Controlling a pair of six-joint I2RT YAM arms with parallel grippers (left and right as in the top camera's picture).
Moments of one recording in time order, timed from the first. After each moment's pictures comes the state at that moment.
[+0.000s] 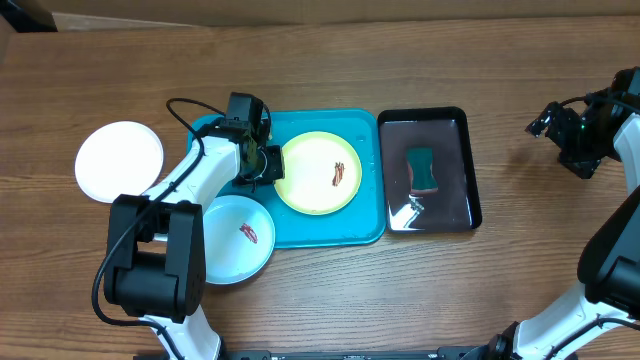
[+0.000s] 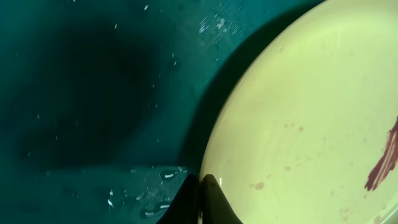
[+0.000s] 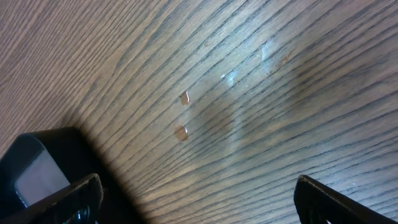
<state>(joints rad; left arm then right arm) -0.18 1.90 1.21 -0.65 0.17 -0.31 -0.42 1.93 1.47 -0.85 -0.28 0.28</state>
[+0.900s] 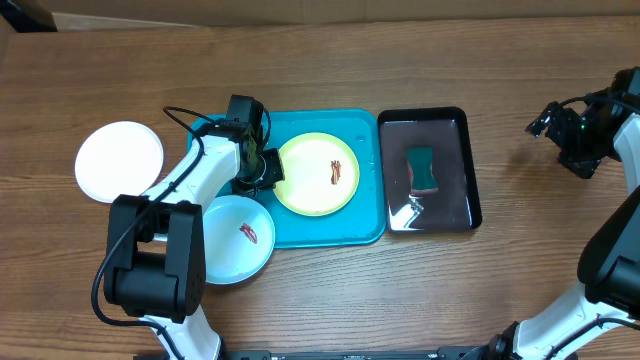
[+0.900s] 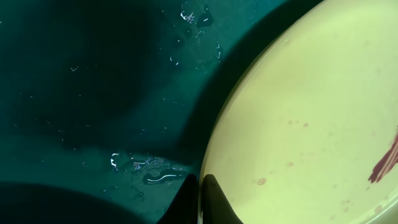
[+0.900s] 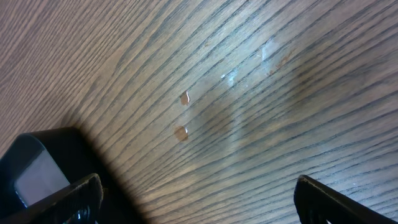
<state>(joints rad) -0.18 1.90 1.22 -0.73 0.17 -0.43 -0.42 1.93 1.47 -0.85 -0.28 0.28</state>
